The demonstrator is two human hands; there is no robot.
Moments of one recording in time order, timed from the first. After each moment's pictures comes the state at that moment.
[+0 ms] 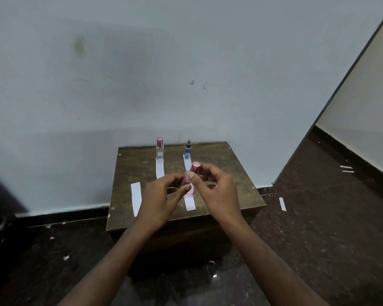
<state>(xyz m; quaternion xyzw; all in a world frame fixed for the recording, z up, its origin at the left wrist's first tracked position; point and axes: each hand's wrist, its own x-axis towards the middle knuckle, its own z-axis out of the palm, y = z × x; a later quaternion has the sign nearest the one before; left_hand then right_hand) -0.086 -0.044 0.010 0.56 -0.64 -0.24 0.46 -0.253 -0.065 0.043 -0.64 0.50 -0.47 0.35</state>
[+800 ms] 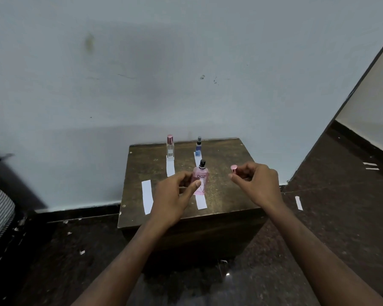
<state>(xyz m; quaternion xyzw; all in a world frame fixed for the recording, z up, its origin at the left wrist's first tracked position) -0.088 -0.053 0.001 0.61 -0.62 -0.24 0.43 -0.324 -0.122 0.024 -0.69 0.60 -0.35 0.20</state>
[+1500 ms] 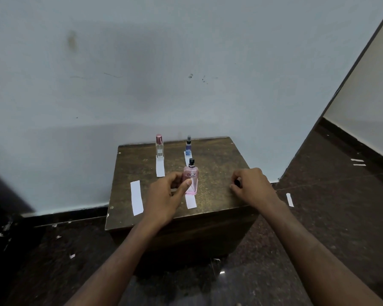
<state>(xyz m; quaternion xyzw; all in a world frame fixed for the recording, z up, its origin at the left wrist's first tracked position) -0.098 -0.057 -0.001 0.63 -0.59 -0.26 0.43 -0.353 -0.147 0.001 -0.78 0.61 -0.14 0.05</state>
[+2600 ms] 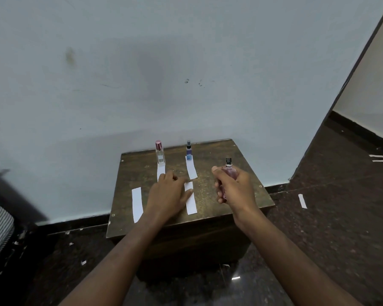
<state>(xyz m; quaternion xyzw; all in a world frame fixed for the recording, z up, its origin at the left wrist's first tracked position) -0.098 -0.109 -0.022 0.69 -0.71 -0.03 0.12 -0.291 -0.096 0.030 -0.47 0.50 -0.50 0.52</state>
